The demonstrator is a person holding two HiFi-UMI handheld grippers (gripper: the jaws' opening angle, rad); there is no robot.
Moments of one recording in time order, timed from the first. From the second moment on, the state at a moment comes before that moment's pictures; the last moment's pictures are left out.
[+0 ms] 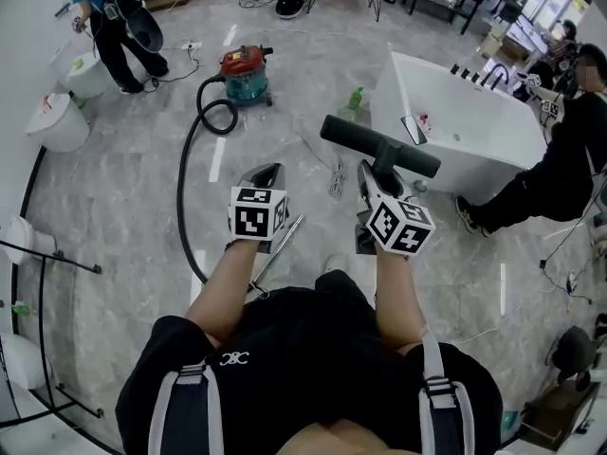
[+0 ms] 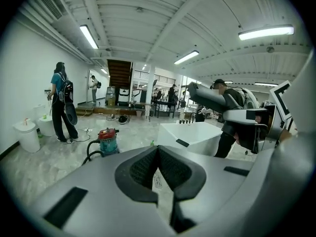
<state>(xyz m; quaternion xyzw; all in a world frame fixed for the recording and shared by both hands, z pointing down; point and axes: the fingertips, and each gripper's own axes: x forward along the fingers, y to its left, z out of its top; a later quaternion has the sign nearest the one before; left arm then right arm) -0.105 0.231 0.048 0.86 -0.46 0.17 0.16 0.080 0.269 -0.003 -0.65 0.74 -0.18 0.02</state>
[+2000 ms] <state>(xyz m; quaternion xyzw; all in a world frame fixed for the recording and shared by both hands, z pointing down) -0.053 0.101 0.930 0.70 -0.32 0.52 0.37 0.070 -0.083 0.639 -0.35 0.84 -0.38 -0.16</state>
